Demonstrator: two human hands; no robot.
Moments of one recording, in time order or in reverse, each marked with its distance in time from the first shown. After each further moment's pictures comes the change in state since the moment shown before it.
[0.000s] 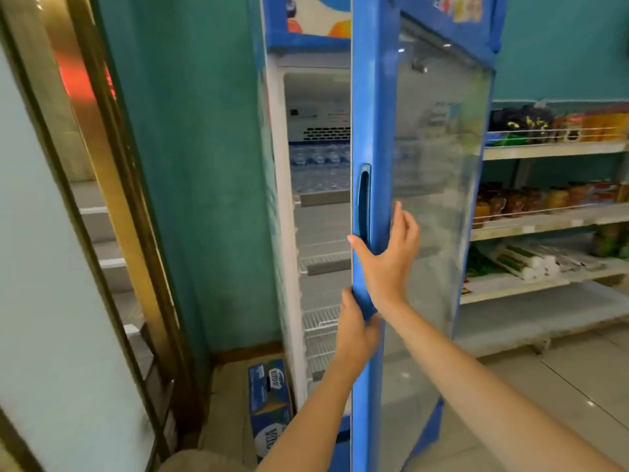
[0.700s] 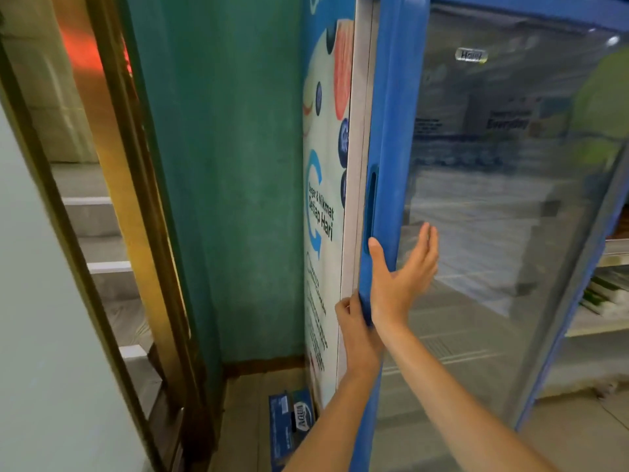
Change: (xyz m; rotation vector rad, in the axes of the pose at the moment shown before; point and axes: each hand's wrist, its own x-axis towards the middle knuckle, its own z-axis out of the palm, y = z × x) left_hand 0.182 -0.099 -0.108 -0.068 0.404 -0.056; right_hand 0.029 0.038 0.235 -0.004 0.119 0.104
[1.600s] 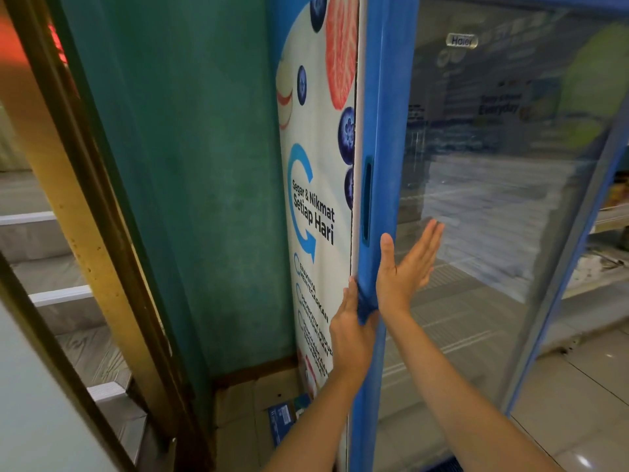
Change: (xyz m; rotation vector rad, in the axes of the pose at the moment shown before) left_hand 0.065 -0.032 -0.032 0.185 -0.281 0.189; right_hand 0.016 0.038 0.066 -0.113 0.085 0.085
